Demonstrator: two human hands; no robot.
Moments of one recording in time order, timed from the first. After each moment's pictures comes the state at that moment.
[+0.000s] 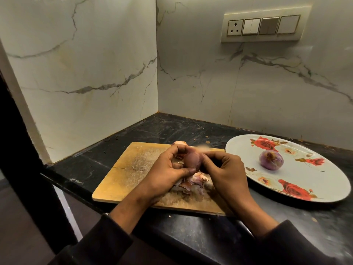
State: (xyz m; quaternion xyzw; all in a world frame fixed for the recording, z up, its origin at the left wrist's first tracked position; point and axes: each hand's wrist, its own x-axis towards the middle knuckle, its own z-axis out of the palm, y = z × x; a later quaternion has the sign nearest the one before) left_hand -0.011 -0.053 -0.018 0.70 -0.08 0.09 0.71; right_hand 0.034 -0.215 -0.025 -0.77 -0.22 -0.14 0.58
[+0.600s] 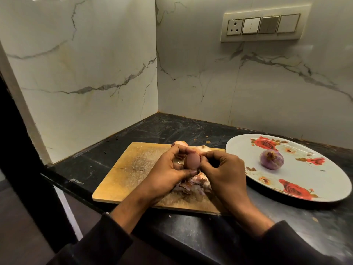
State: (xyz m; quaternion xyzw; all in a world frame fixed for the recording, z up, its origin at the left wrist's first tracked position) left_hand -0.010 -0.054 -0.020 0.72 -0.08 0.10 0.68; right_hand 0.027 -0.210 -0.021 -0.81 -0.22 -0.24 0.49
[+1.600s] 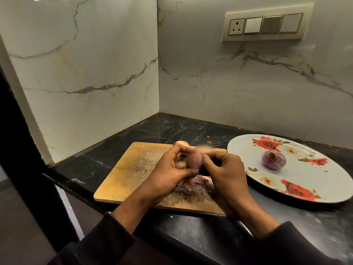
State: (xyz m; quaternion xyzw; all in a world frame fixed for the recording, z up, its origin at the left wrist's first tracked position) left_hand -0.008 -0.056 -0.020 0.70 -0.08 0.10 0.70; right_hand 0.040 -0.209 -0.031 -0.77 -0.20 -0.12 0.59
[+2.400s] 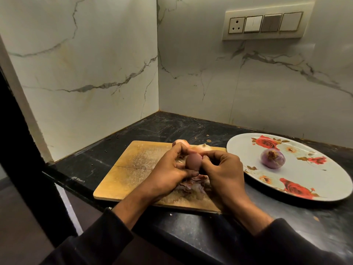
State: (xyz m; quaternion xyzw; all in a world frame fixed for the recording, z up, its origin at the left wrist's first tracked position) left_hand -0.007 -0.056 -0.021 0.71 -0.09 0.08 0.69; right_hand 0.028 -0.204 -0.026 -0.78 -0.17 -0.14 0.59
